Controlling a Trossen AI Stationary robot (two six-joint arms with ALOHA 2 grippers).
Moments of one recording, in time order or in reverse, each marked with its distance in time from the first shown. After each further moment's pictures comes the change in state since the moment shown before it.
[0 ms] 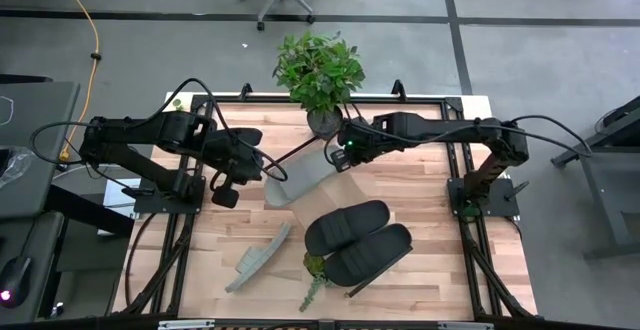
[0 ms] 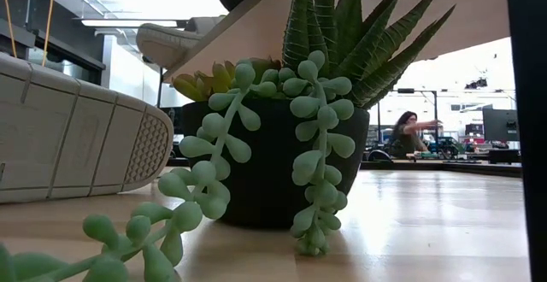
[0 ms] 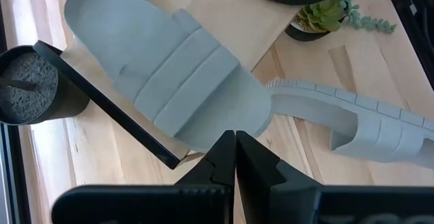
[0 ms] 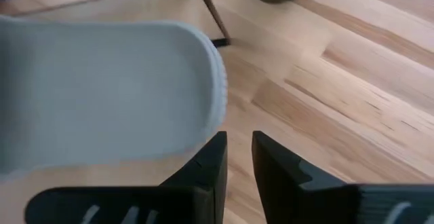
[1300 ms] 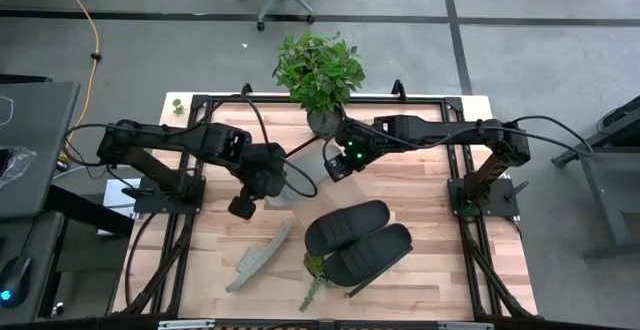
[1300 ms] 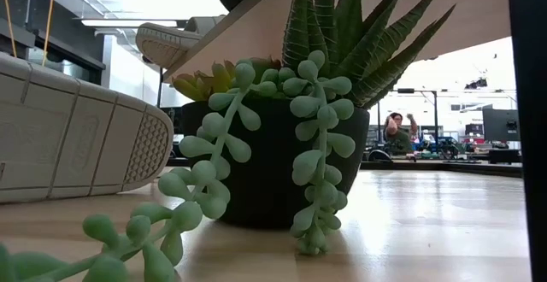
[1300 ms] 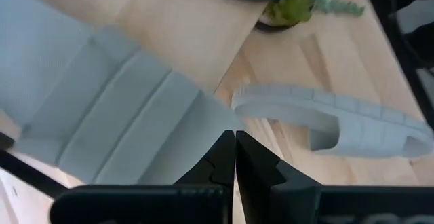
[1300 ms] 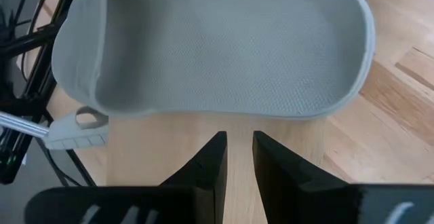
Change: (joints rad) left arm 0.000 0.175 0.000 0.049 0.140 0.077; right arm 0.030 -0.010 0.000 0.159 -0.240 -0.040
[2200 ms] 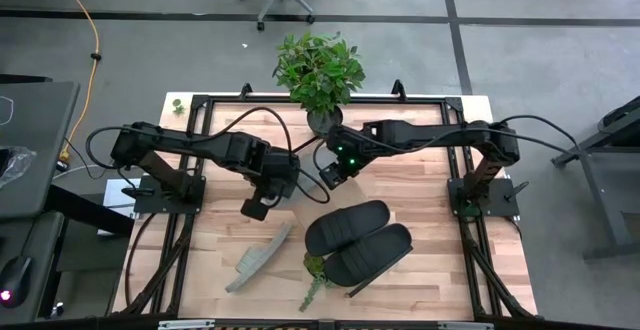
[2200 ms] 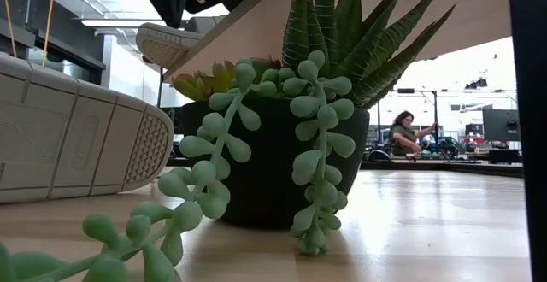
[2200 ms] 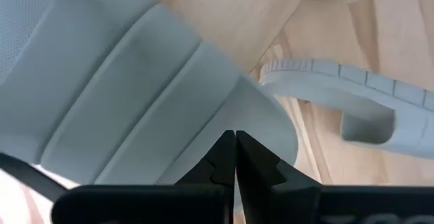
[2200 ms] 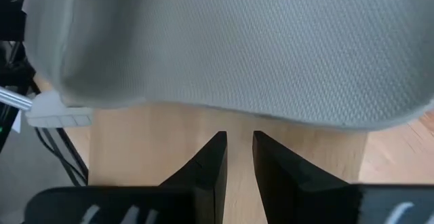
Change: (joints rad) left arm 0.000 0.124 0.000 -0.031 -0.108 -0.054; right arm 0.003 0.080 0.001 0.032 -0.074 -0.068
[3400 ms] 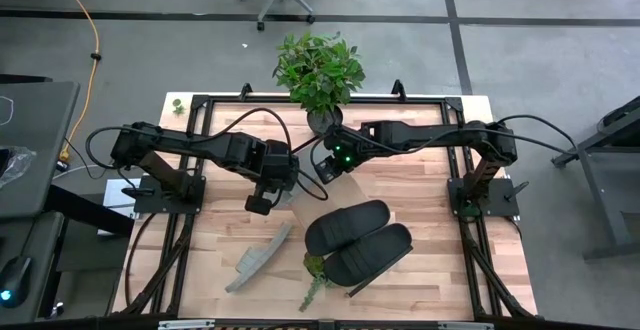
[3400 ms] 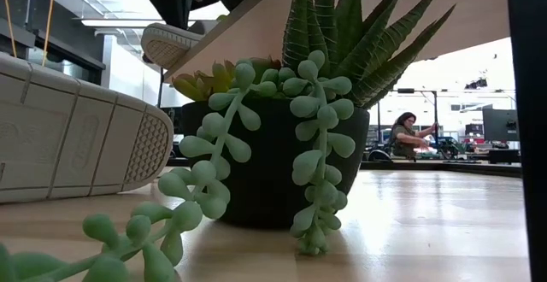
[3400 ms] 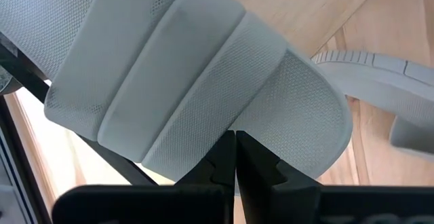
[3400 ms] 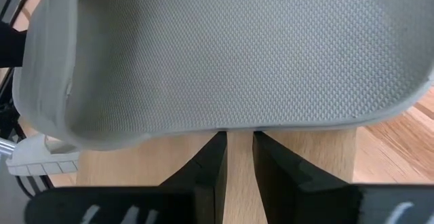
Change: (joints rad) left arm 0.000 0.000 0.000 -0.018 -0.170 -0.069; right arm -0.006 0.017 0.000 0.070 0.131 0.019
